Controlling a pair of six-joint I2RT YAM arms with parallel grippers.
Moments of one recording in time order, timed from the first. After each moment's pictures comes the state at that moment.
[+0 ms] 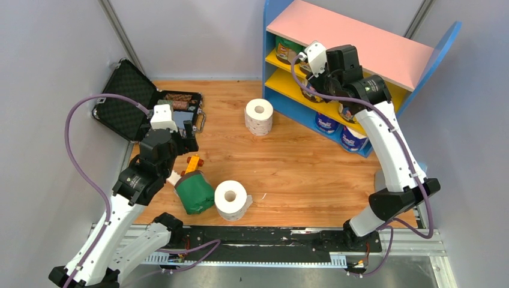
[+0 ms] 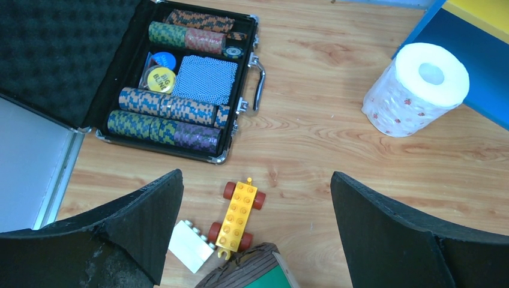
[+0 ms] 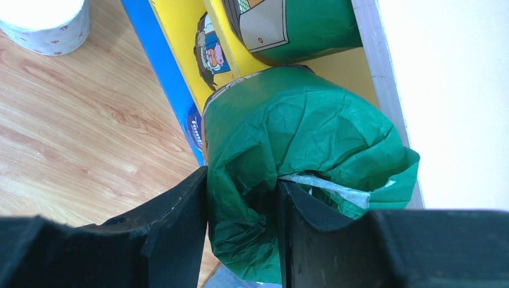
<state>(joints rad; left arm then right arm) -0.48 0.72 0.96 -0.58 -0.50 -0.24 0.41 1.59 2.01 -1.04 0.27 -0.49</state>
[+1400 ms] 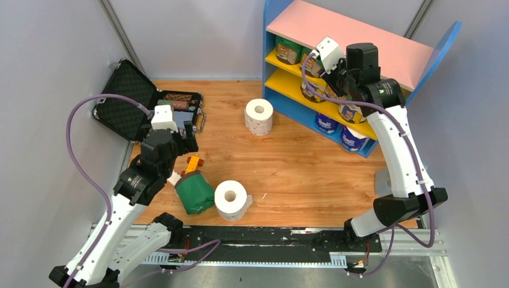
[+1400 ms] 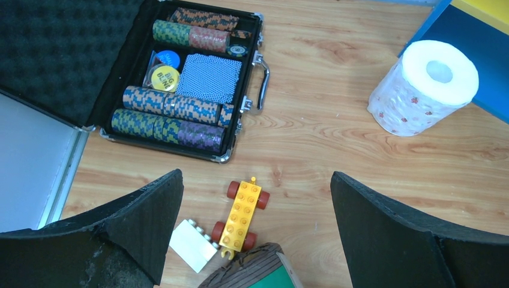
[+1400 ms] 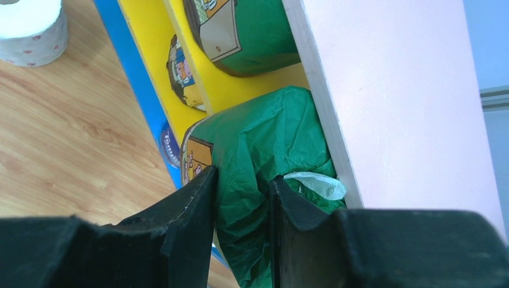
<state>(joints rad) -0.48 0.72 0.95 -0.58 -0.51 -0.24 0.29 1.51 1.93 -0.93 0.13 -0.61</state>
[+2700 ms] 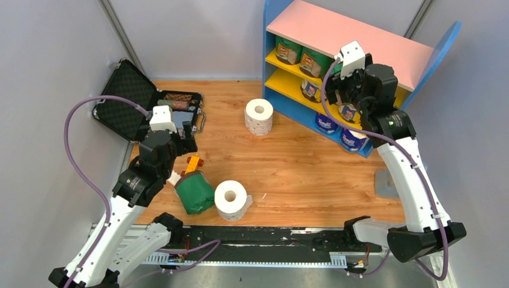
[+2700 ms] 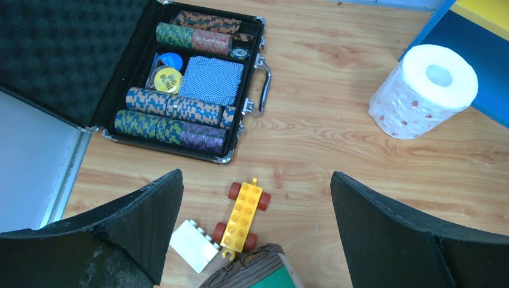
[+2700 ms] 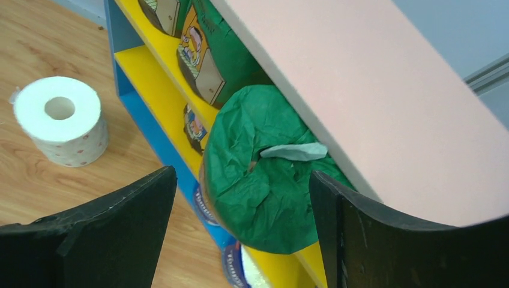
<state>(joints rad) -0.48 0.71 0.94 -0.58 -0.52 -0.24 0.27 1.23 1.55 -0.51 0.08 -0.39</state>
